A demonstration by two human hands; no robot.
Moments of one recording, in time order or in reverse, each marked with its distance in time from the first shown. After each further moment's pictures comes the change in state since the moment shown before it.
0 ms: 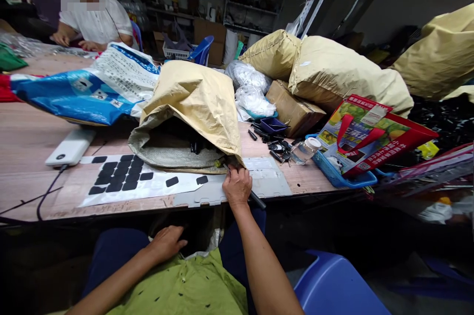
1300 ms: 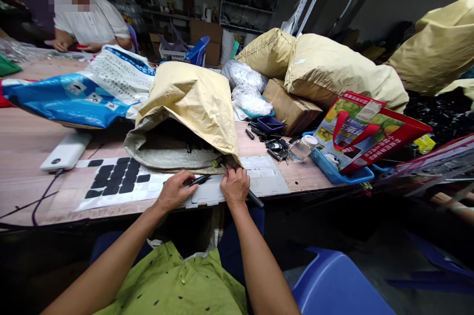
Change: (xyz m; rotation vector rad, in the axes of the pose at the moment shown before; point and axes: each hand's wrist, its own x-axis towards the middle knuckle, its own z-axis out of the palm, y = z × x) left_hand 0.054 0.037 -0.114 -0.252 0.715 0.373; right_hand -0.001 -0.001 -0.002 0.028 -0.013 0.028
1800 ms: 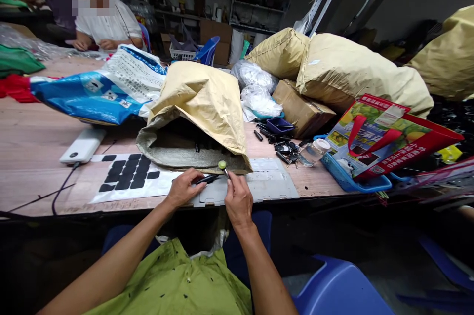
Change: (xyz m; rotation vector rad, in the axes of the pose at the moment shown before) left_hand 0.004 -0.003 0.002 -0.012 -0.007 -0.022; right_hand -0.026 -0.016 -0.040 0.482 -0.047 -0.054
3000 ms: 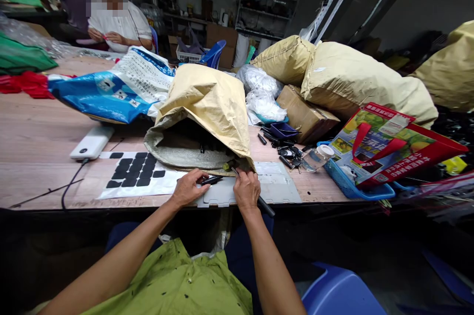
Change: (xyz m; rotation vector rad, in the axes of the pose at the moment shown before) left_hand 0.000 0.004 -0.003 0.013 0.028 -0.021; right_hand 0.033 0.028 0.017 -0.406 -0.006 0.038
